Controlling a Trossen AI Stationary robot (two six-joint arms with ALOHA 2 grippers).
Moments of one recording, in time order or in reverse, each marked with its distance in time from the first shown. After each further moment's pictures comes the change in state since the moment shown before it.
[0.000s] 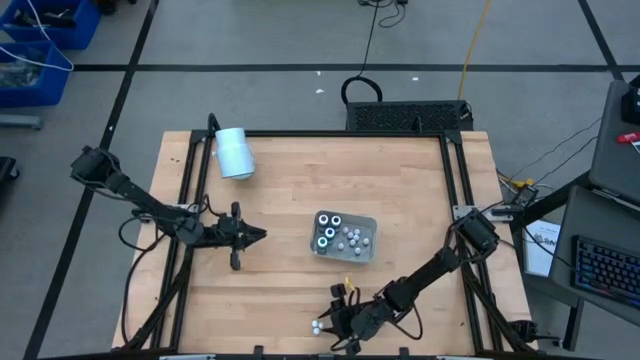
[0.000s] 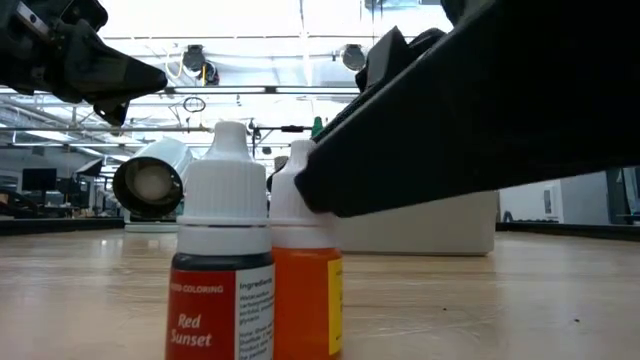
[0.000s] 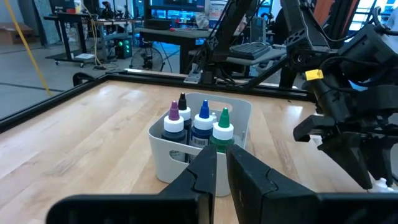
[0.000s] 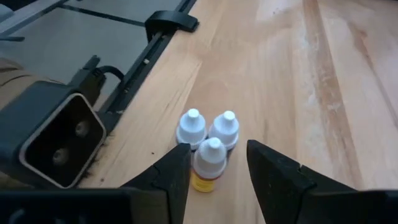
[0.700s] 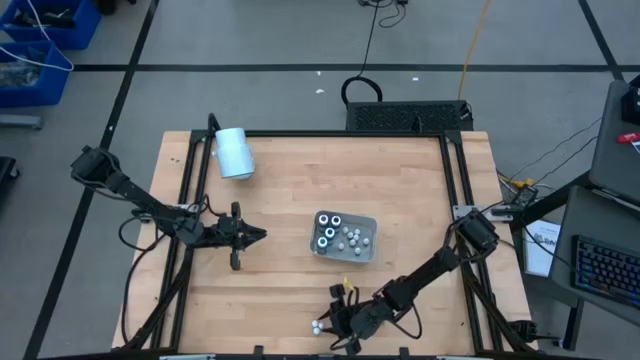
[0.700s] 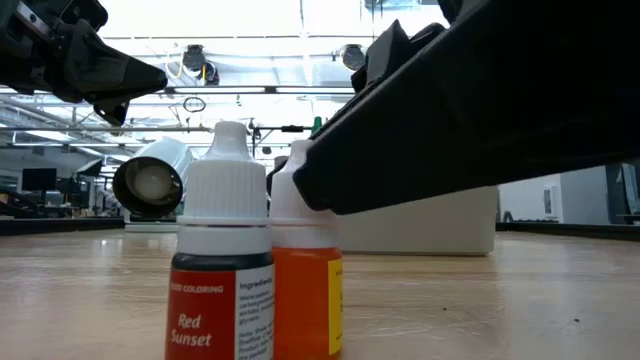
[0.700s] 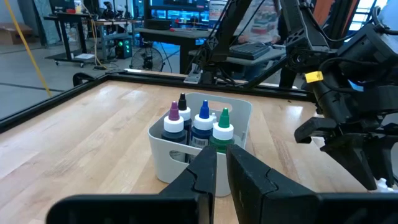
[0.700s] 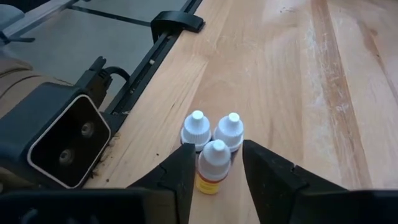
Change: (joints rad) left arm 0.000 0.000 0.001 0.000 0.000 0.000; right arm -0.007 0.000 0.000 0.004 -0.034 -0.001
